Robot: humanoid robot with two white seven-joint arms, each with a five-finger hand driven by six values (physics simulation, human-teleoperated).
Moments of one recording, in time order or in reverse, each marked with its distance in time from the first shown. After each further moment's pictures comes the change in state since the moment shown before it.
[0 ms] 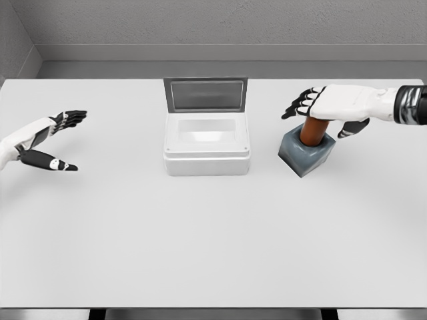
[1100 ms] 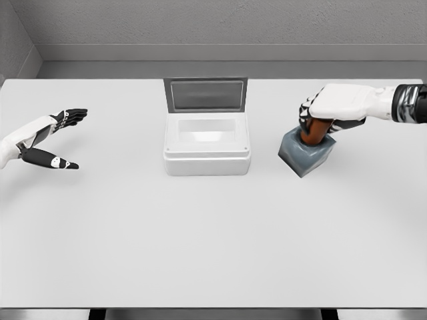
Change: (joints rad) left arm -0.008 -0.013 -0.002 0.013 -0.004 0.000 0.002; right arm -0.012 0.011 0.004 0.018 0.010 -0.019 -0.002
